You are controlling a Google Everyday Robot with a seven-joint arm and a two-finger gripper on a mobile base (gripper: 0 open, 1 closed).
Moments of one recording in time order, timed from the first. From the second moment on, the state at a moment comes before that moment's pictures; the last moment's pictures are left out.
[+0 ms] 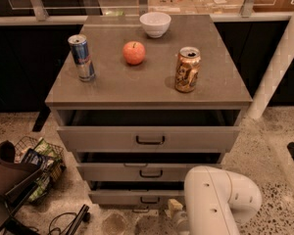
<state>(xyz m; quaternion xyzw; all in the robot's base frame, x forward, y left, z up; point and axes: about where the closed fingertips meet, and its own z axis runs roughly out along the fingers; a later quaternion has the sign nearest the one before) 0.529 -0.131 0.154 -0.59 0.60 -0.26 0.47</state>
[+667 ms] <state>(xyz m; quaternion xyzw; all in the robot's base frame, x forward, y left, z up) 0.552 -0.102 0.152 -0.60 0.58 -0.24 0.49</state>
